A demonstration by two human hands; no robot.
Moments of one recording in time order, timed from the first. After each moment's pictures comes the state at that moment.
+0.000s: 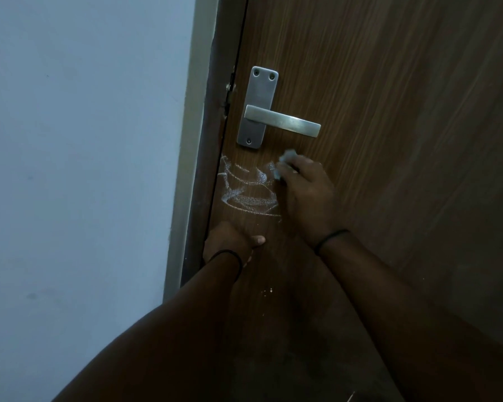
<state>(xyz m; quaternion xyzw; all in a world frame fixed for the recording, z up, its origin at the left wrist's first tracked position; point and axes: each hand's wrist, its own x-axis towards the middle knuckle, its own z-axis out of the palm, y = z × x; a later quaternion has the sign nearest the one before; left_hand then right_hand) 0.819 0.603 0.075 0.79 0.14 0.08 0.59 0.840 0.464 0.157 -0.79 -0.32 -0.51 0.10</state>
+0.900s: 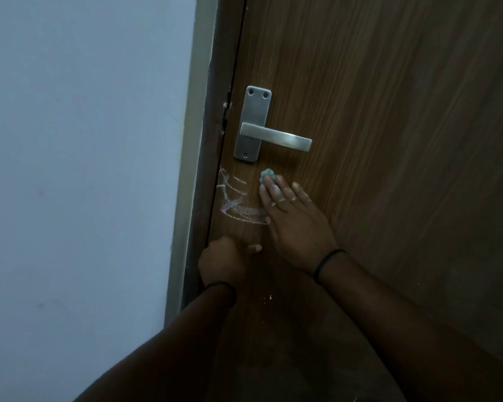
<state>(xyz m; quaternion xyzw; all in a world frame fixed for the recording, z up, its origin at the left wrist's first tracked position) 0.798 0.599 0.064 0.90 0.12 0.22 0.37 0.807 0.459 0.150 -0.87 -0.31 -0.35 -0.12</state>
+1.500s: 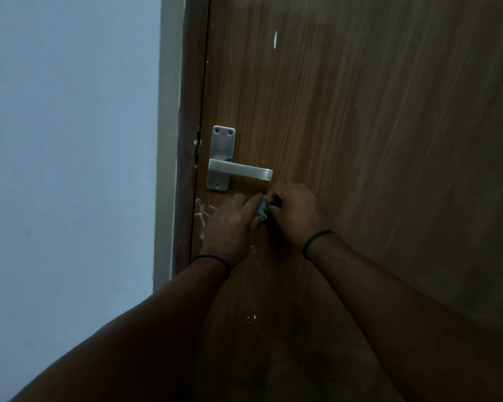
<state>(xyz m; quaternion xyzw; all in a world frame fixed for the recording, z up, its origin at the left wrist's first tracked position) 0.801 0.583 0.163 0.82 -0.19 0.50 0.20 0.823 0.432 0.215 -0.86 -0.29 -0.37 0.21</state>
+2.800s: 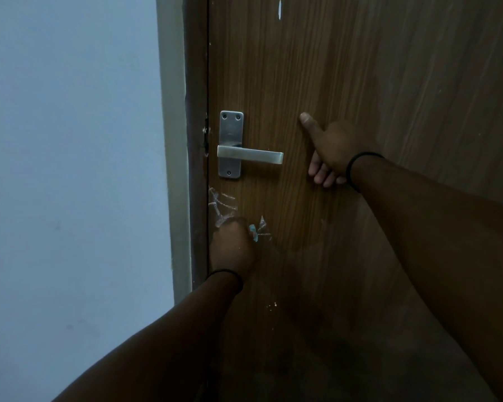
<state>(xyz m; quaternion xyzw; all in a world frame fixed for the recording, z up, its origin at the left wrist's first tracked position) 0.806 0.588 0.109 0.87 0.04 0.36 0.32 0.828 0.407 0.300 -0.92 -0.12 -0.14 0.35</state>
